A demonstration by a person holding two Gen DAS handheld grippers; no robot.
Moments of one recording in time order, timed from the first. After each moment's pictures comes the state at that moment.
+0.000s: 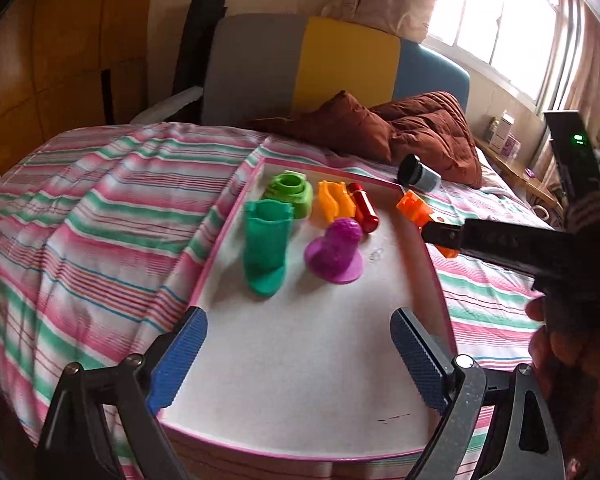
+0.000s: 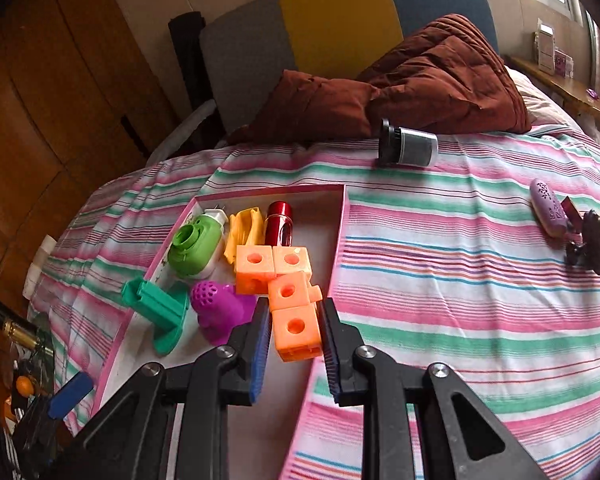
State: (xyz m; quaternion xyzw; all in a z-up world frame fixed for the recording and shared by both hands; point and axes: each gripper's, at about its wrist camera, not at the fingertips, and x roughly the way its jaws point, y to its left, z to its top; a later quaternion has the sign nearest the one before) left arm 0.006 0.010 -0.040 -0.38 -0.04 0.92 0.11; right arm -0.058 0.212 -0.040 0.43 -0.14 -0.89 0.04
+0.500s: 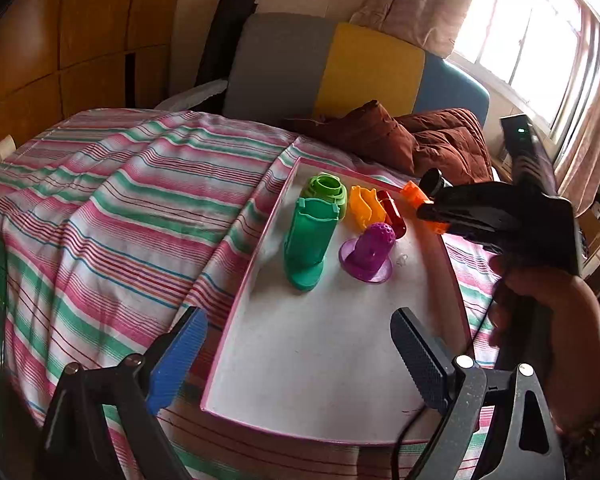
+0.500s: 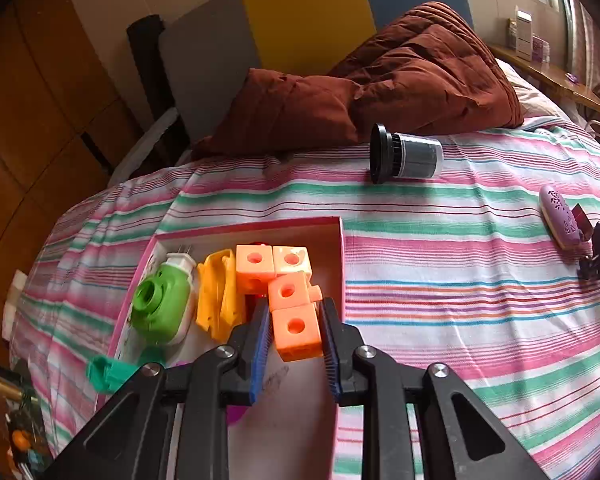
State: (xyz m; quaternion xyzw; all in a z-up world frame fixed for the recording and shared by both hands) left arm 0.009 -0.022 -0.043 -0.39 -0.08 0.91 0.09; right arm -0.116 0.206 -0.053 0.44 -0.16 -0.88 -0.03
